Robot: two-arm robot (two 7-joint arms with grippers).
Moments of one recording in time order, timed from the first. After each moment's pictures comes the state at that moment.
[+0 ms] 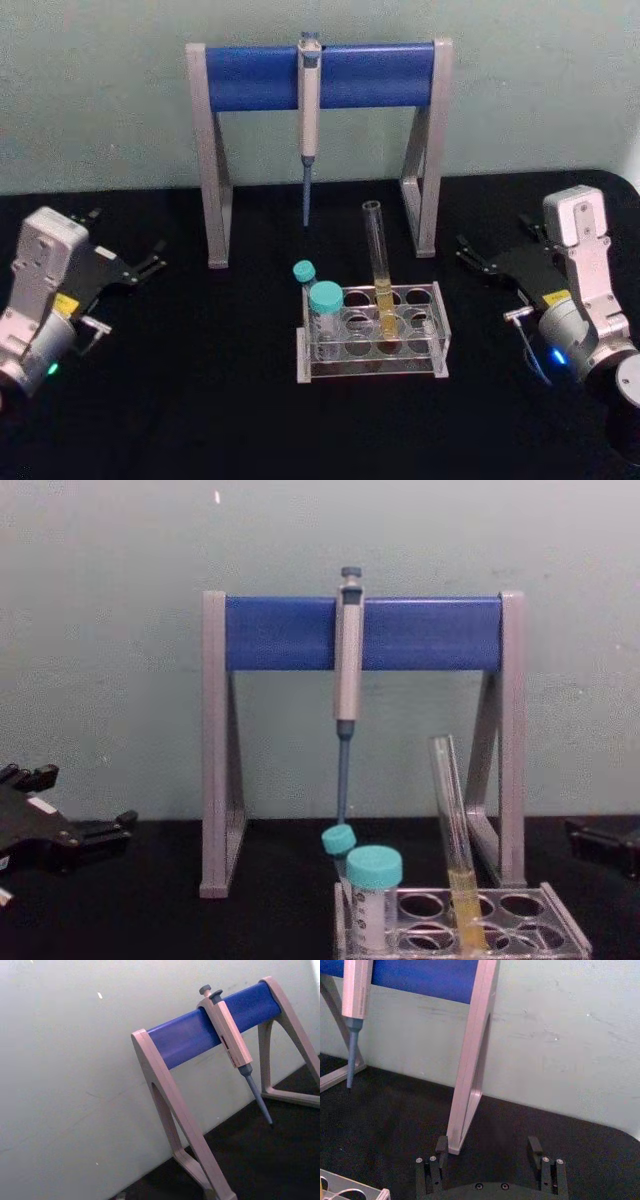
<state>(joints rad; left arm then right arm) -0.20 0.60 0.45 -1.41 -0.25 -0.12 0.03 0.13 0.34 -0.27 -1.47 0.17 0.06 0.01</state>
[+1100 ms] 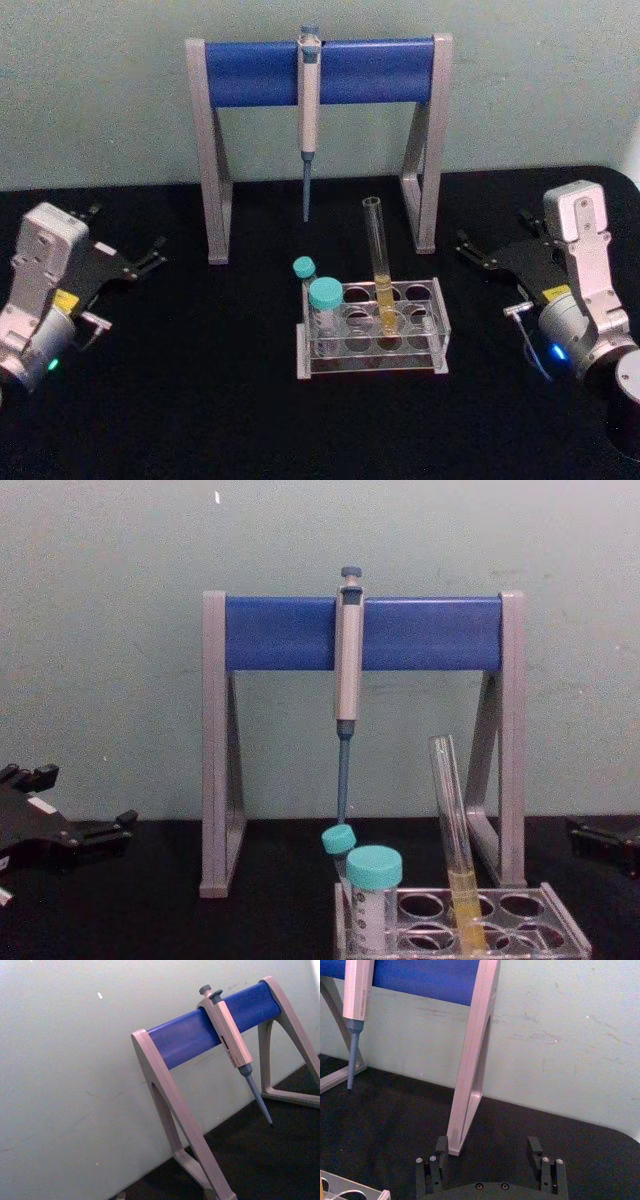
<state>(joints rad) -0.20 0.60 0.45 -1.41 -0.25 -0.12 0.03 0.13 0.34 -0.27 -1.47 0.17 0.06 0.01</state>
